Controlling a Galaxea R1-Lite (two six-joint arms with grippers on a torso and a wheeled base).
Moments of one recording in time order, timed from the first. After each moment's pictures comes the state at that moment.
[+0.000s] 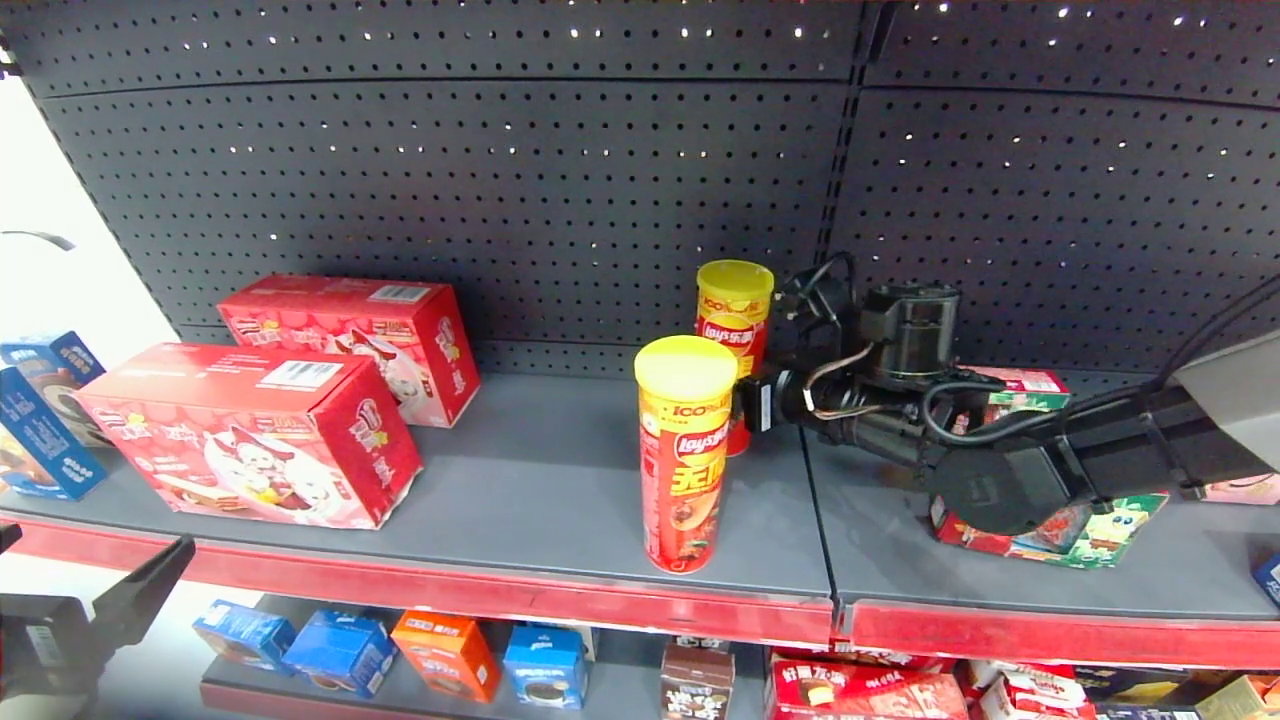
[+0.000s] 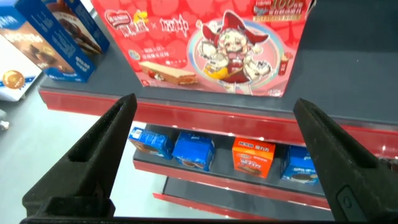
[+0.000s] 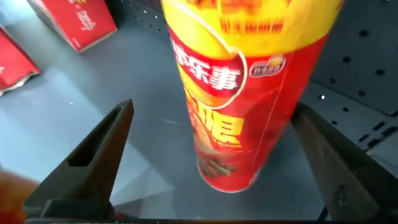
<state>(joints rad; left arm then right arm) 0.14 0.95 -0.23 -0.55 0.04 0.13 0.54 2.02 -1.20 -0.72 0.13 -0.02</state>
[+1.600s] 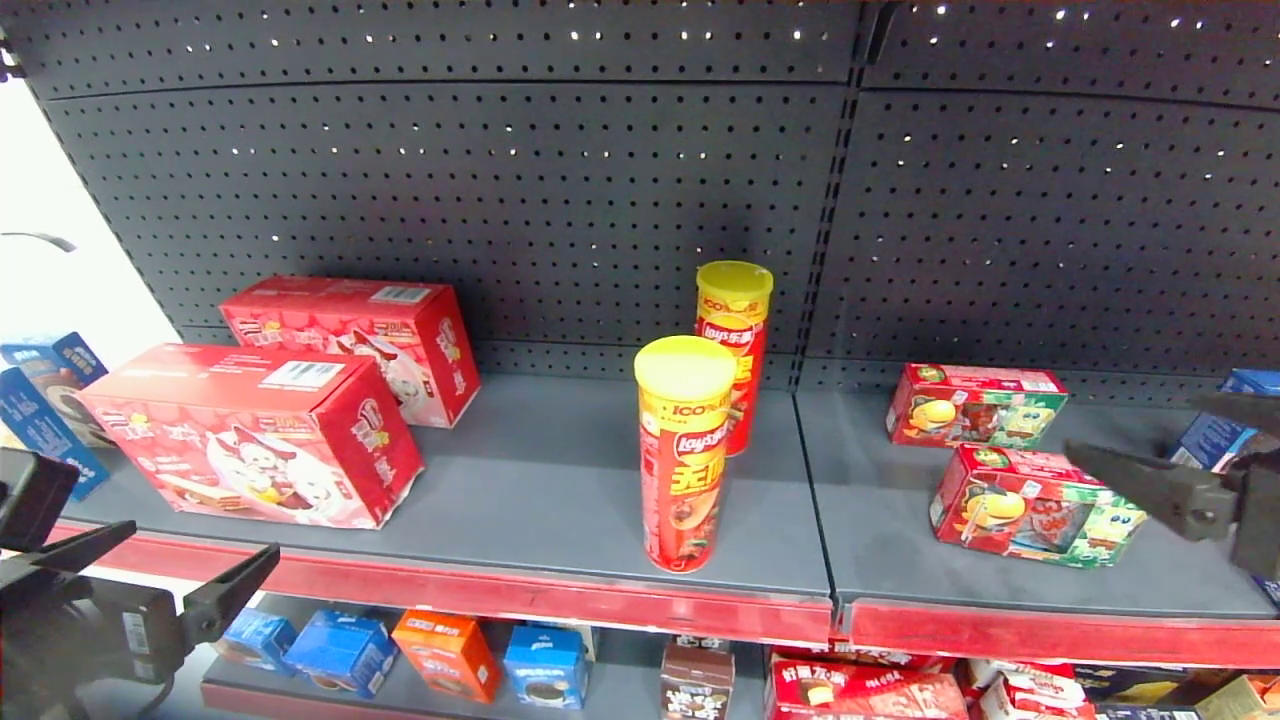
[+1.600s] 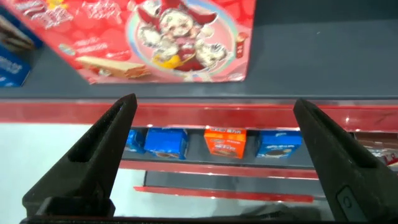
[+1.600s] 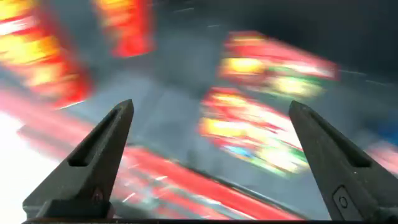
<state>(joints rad) 0.06 1.09 -0.26 -0.56 -0.03 0.12 0.60 1.02 -0.76 -0.04 -0.39 -0.06</state>
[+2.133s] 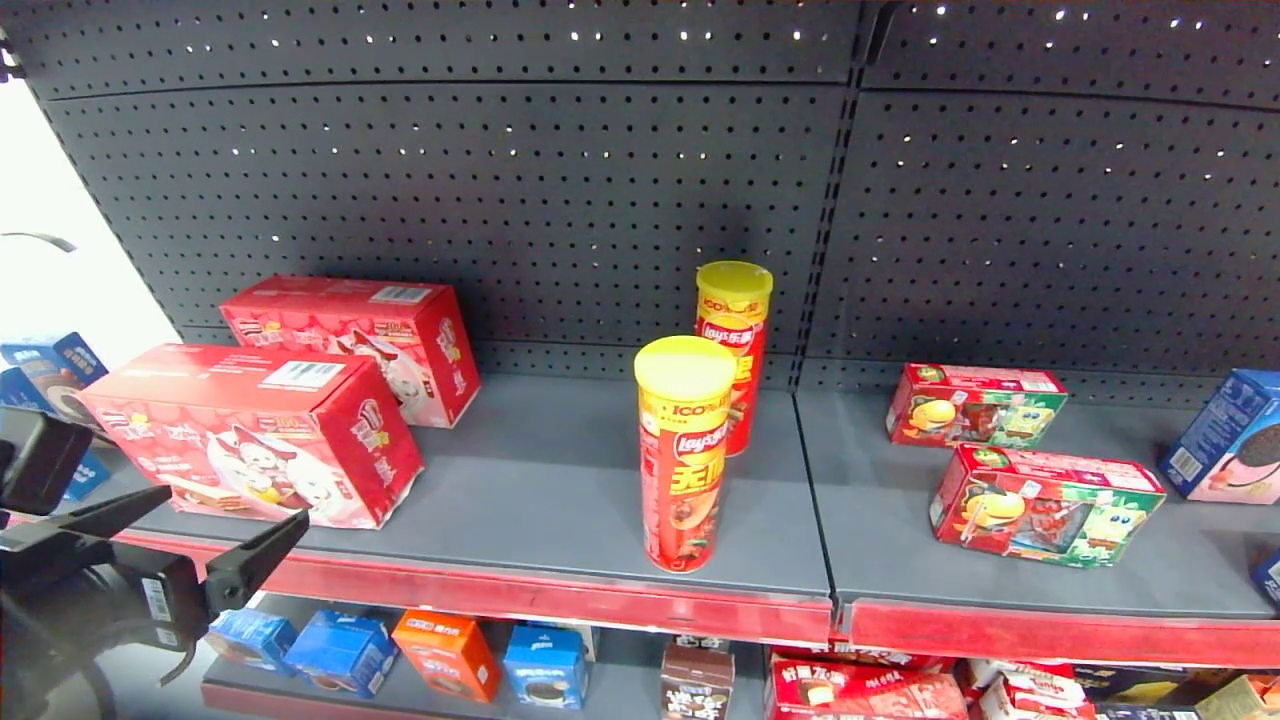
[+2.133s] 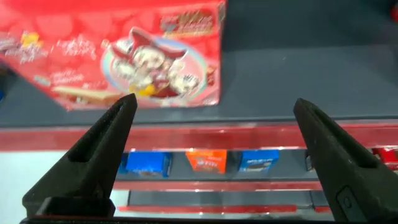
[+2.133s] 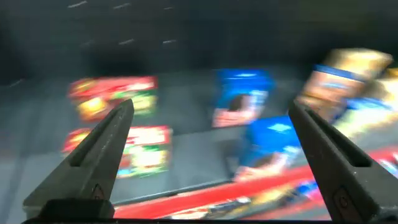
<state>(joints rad) -0.03 1.11 -0.31 -0.57 -0.03 0.08 0.64 0.79 -0.80 -0.02 -1.04 -0.09</state>
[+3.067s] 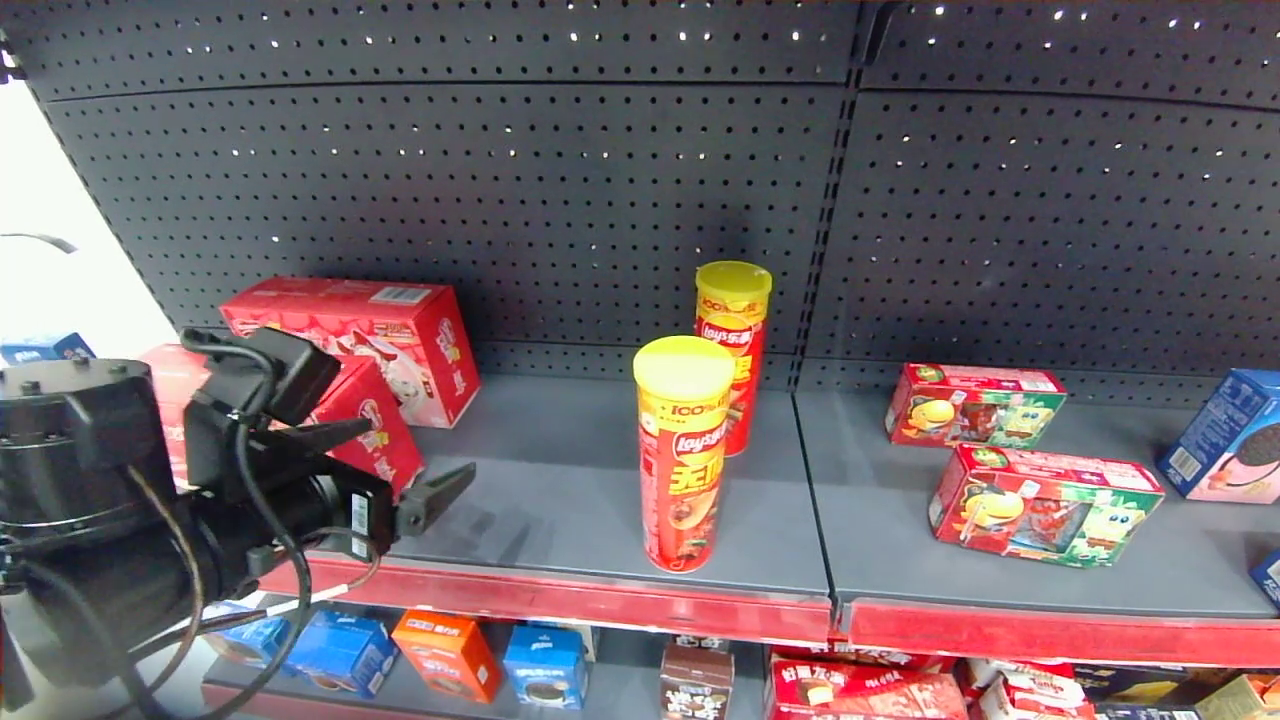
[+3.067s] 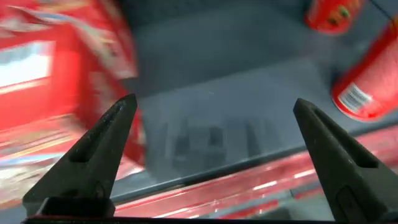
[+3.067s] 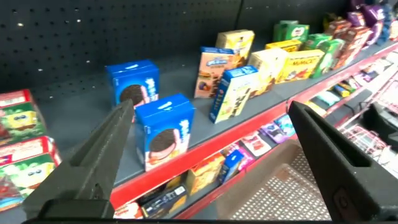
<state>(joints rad) -0.28 1.44 -0.51 -0.65 -0.03 0.11 0.37 0.55 -0.69 -0.02 -1.13 -0.22</state>
